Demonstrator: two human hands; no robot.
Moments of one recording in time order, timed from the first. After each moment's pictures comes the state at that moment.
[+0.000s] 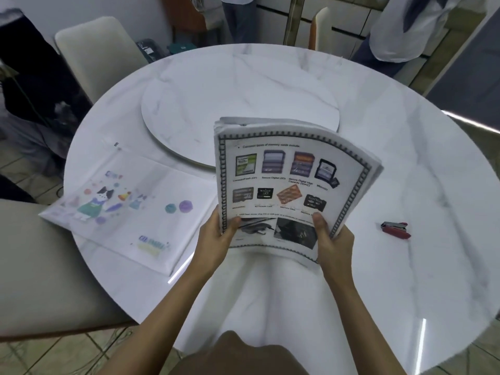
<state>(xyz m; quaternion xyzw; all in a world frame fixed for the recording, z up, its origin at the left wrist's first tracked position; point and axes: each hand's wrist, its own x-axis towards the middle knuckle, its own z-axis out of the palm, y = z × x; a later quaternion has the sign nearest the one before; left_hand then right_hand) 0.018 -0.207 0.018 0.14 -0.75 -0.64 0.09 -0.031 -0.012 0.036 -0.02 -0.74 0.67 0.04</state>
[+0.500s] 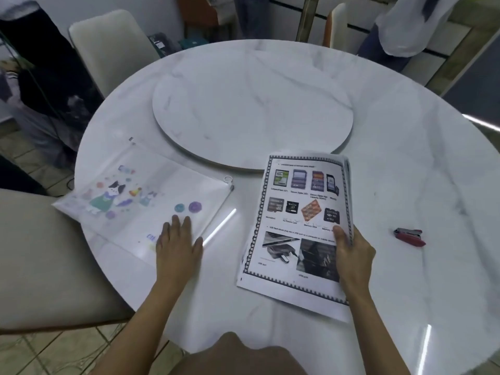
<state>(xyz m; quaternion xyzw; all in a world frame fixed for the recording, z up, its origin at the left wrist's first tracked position) 0.048 -0.274 -0.046 0.27 -0.95 -0.16 0.01 -0.039 0.009 0.019 -0.04 -0.87 0.48 0.08</state>
